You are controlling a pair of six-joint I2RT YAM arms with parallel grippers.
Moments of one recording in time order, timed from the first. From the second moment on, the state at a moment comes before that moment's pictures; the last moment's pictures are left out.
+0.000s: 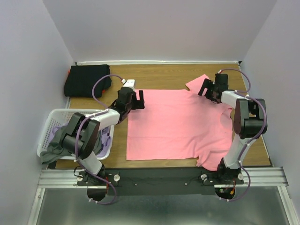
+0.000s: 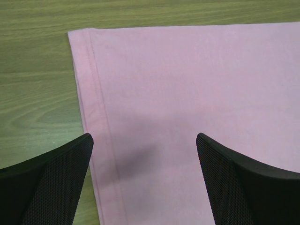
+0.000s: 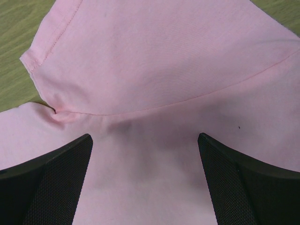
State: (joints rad) left arm -0.43 1.65 0.84 0.27 -0.11 -0.32; right arm -0.01 1.90 1.16 -0.05 -0.01 0.37
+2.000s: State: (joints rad) left arm -0.45 1.80 1.09 0.13 -0.14 -0.31; right arm -0.01 2.00 1.44 -0.16 -0.13 0.36
